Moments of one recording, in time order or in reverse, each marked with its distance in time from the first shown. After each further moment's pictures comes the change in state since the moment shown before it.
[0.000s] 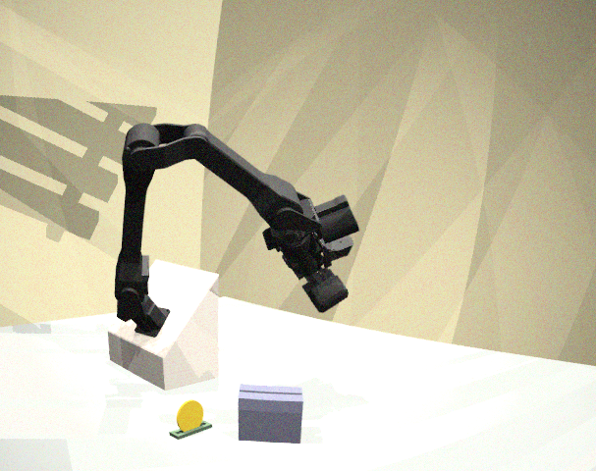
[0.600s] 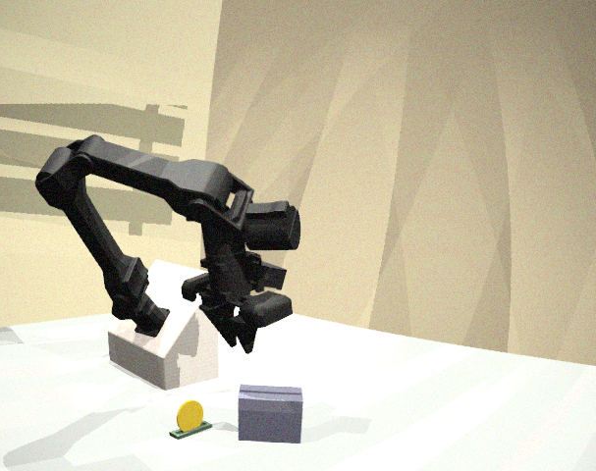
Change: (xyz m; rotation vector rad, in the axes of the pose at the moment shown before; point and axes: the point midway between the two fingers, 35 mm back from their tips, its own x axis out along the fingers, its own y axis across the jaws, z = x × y) arm -0.217 -0.120 -0.154 -0.369 0.578 -0.543
